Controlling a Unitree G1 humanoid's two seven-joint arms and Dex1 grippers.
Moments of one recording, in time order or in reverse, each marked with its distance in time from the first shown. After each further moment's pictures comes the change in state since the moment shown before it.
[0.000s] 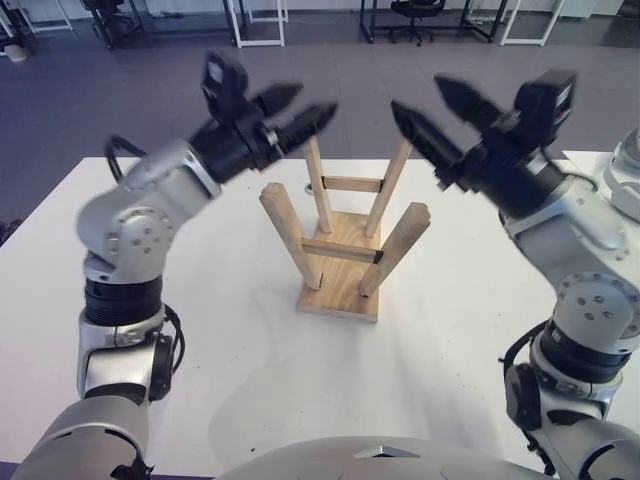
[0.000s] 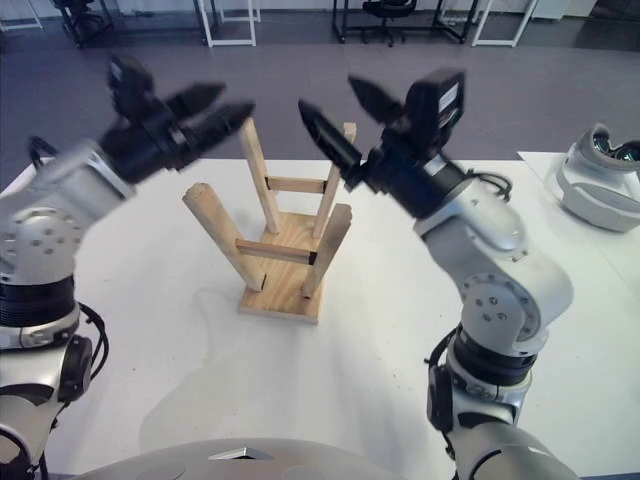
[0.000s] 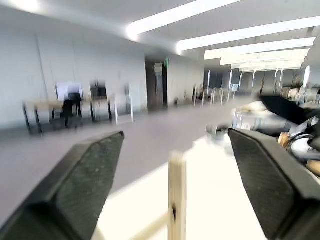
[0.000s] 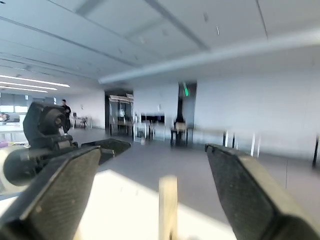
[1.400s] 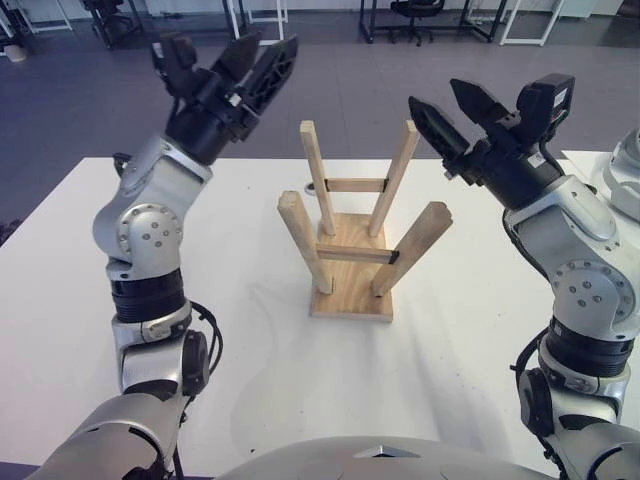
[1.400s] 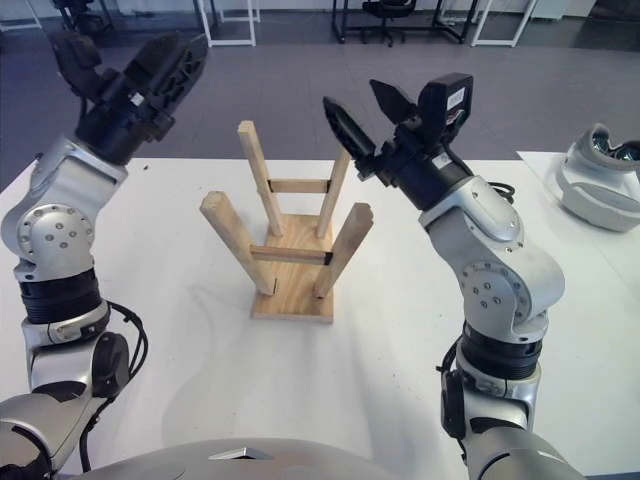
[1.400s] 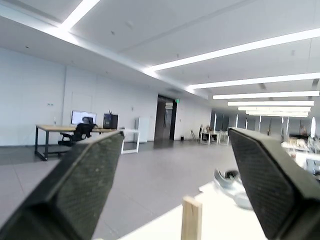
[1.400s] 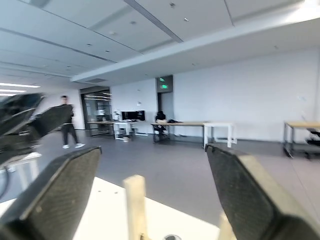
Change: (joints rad) left arm -0.053 -0.160 0.271 0.010 0.013 -0.122 0.032; right arm -0.038 -0.091 0.032 0.065 0.003 -0.155 -0.011
